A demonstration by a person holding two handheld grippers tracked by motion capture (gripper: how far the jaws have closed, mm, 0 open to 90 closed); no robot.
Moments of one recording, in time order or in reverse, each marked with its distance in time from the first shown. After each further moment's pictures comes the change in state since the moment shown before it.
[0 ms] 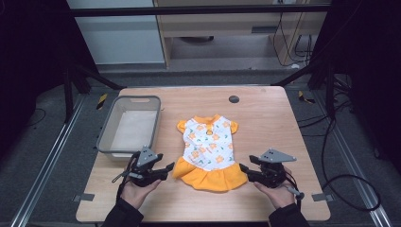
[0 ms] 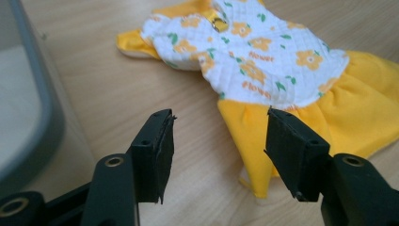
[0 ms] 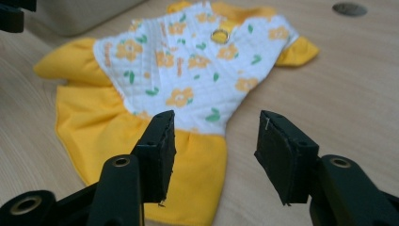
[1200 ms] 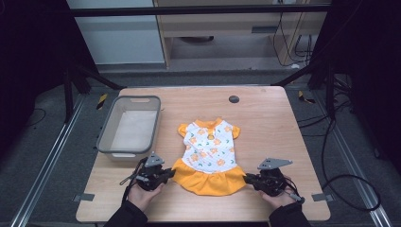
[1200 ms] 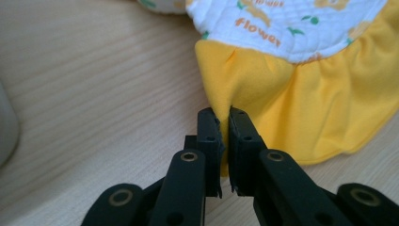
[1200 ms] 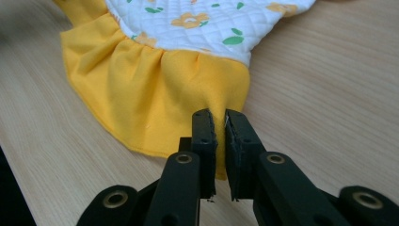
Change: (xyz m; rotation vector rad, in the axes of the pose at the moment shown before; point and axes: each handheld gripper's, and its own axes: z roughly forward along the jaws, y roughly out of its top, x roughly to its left) left arm -0.006 -0.018 0.026 0.164 -0.092 -0.066; right arm -0.004 -0.027 0.003 0.190 0.140 0.025
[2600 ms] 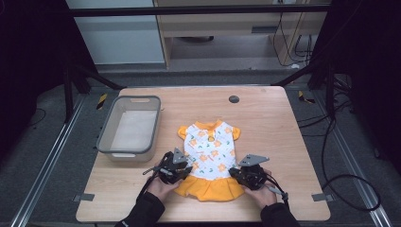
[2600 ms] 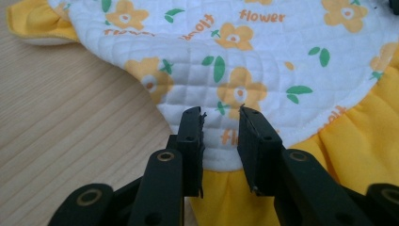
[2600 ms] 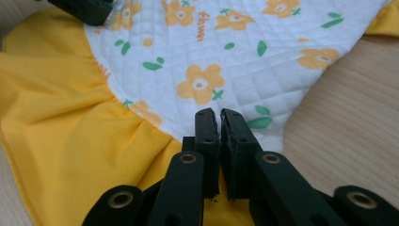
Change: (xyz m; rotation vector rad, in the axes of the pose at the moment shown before) left arm -0.025 0.029 0.049 0.049 0.046 0.205; right arm 0.014 0.017 0.053 -0.019 -0.046 -0.095
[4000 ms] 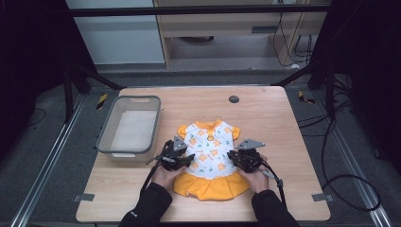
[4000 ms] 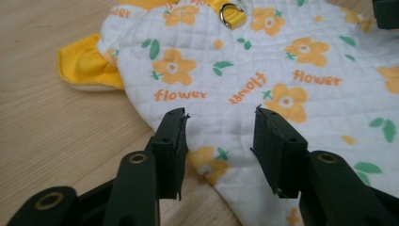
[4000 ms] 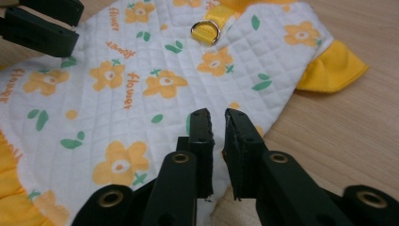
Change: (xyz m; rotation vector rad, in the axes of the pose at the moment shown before) left arm 0.028 0.022 0.015 -0.101 0.062 -0.066; right arm -0.029 0.030 0.027 -0.077 -0.120 0.039
